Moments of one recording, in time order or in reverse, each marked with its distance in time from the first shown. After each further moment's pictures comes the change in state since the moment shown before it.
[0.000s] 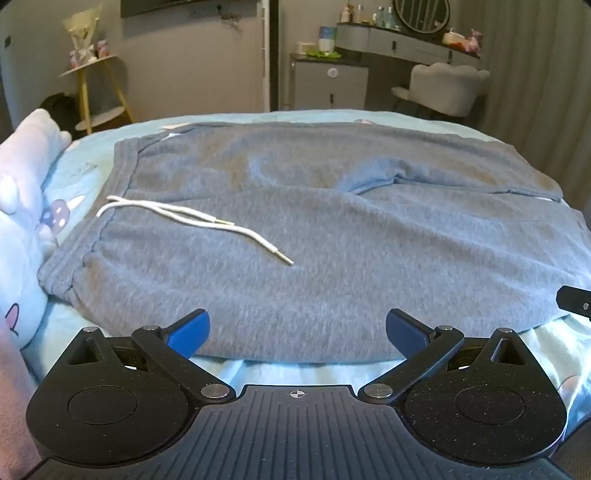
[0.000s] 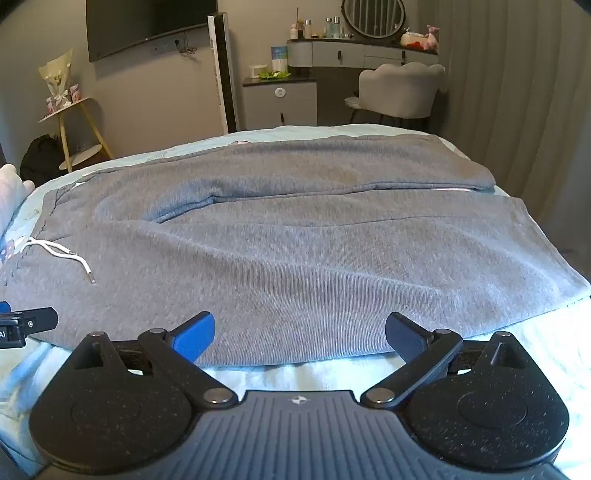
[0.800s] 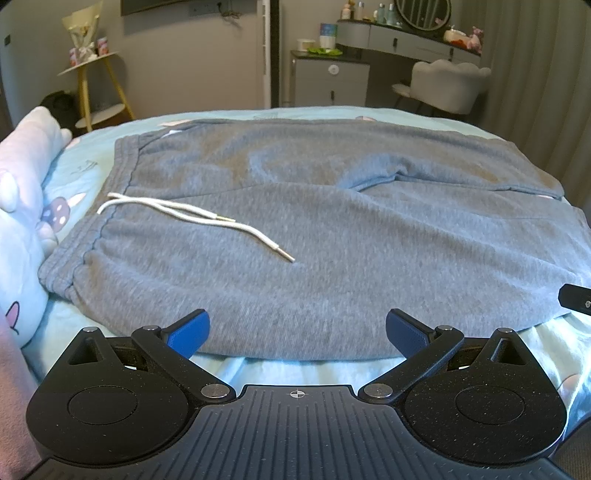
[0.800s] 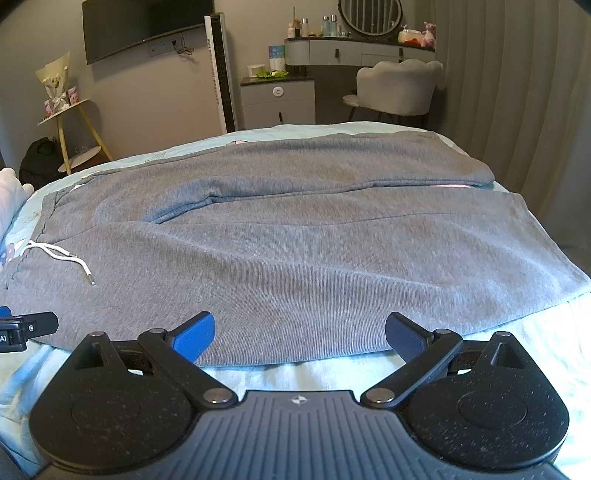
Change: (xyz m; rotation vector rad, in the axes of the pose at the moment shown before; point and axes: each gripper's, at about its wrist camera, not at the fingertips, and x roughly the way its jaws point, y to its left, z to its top) left arm 0.001 0.002 -0.001 -0.003 0.016 0.000; right arm 0.000 0.000 0.001 0.005 -0.002 0.000
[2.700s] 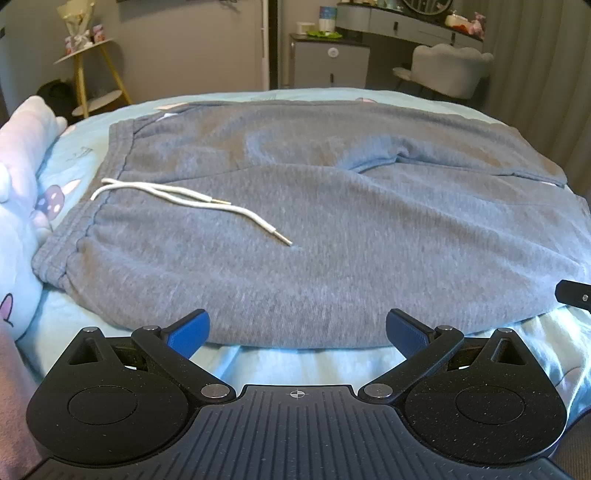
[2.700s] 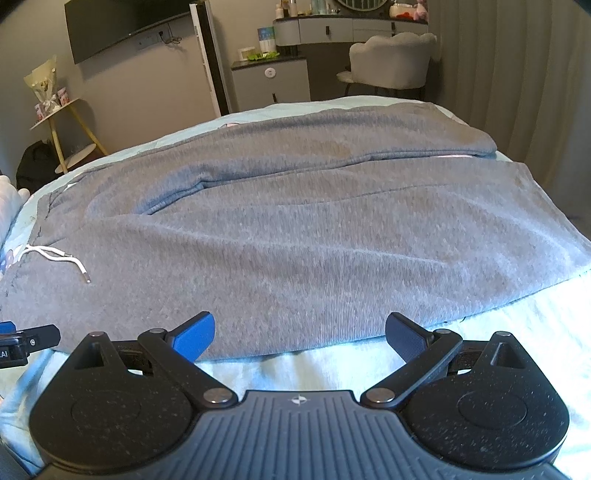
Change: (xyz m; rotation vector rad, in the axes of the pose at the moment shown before) left arm 0.011 -0.003 0.000 0.005 0.064 0.000; right arm 0.021 -0.011 -0.002 0.070 0.074 0.023
